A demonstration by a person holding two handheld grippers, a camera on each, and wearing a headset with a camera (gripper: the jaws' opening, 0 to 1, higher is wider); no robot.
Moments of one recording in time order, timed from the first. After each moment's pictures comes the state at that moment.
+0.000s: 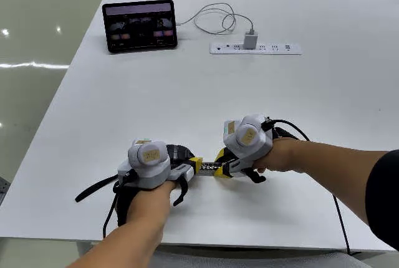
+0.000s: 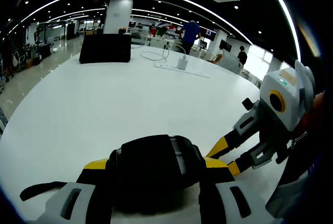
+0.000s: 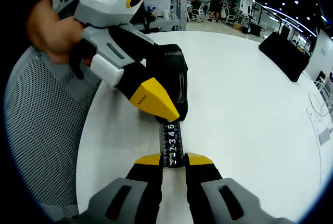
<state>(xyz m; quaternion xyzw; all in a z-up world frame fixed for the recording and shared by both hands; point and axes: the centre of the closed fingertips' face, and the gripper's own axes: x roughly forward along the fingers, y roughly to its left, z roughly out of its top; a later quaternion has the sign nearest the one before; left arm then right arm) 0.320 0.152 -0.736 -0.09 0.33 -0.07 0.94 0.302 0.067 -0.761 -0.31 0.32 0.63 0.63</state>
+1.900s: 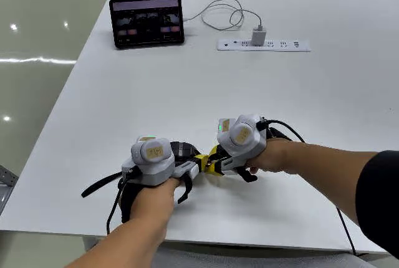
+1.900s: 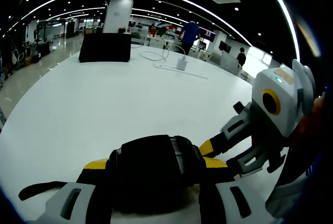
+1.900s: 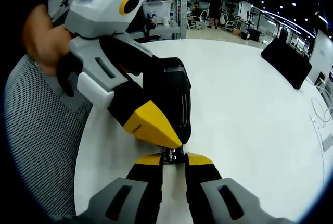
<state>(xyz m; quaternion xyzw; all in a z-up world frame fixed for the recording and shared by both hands) 0.321 0.153 -0.736 -0.10 0.33 -0.07 0.93 0.302 0.100 -0.762 -0.29 0.30 0.64 0.64</state>
